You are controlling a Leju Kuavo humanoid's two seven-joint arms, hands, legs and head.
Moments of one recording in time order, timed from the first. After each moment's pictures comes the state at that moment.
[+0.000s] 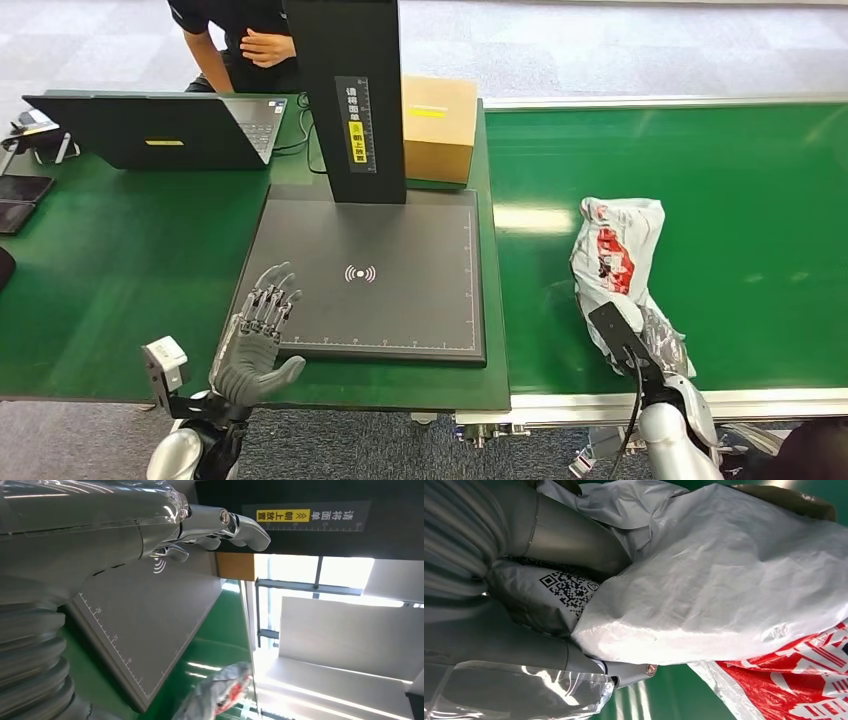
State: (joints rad) left arm 0.02 -0.17 0.03 -1.31 -0.10 -0.43 -0.43; right arm -0.18 -0.10 -0.23 -1.18 0.84 -0.13 -0.09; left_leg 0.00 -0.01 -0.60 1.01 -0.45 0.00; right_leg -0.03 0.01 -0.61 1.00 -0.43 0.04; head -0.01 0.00
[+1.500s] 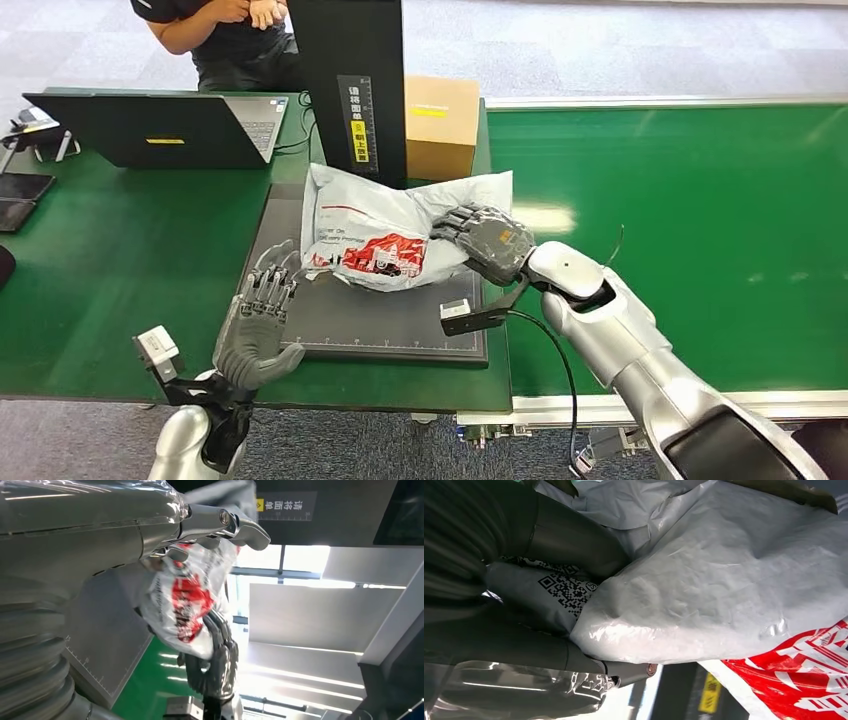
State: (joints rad) left arm -0.06 -0.15 -0.02 -1.26 -0.06 -0.46 -0.53; right arm -0.79 -0.15 0.65 -0.93 1.17 -0.14 -0.53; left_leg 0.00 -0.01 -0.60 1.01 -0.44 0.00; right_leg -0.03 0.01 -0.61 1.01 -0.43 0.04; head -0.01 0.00
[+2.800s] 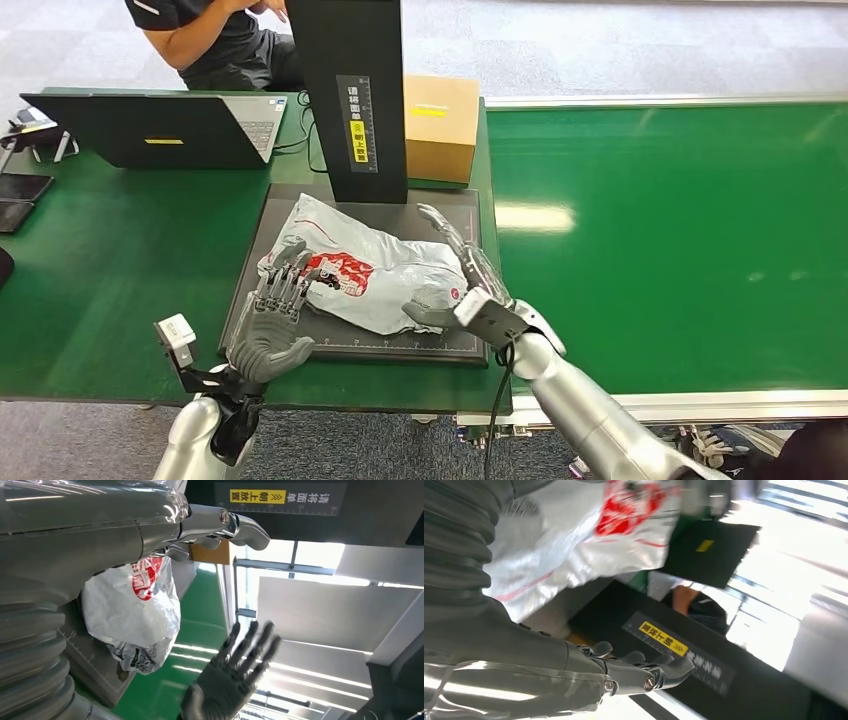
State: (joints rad) left arm -0.10 -0.12 -0.07 -1.17 0.00 -0.43 -0.52; right arm -0.52 -0.05 0.63 -1.10 0.06 -0.11 -0.70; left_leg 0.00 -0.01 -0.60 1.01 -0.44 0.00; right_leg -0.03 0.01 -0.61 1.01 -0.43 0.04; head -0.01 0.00
